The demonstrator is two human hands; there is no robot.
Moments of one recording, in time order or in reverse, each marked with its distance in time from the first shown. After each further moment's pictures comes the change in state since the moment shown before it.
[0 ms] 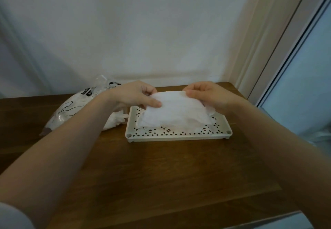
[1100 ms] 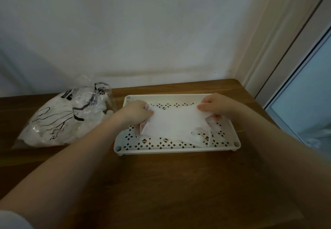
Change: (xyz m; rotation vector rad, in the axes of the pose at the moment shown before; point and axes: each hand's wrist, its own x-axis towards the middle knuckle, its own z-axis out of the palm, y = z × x) left_hand 0.078 -0.063 0.028 0.219 0.192 -0.314; right_hand 0.053 0.072 -0.036 -0.324 0.023 0.339
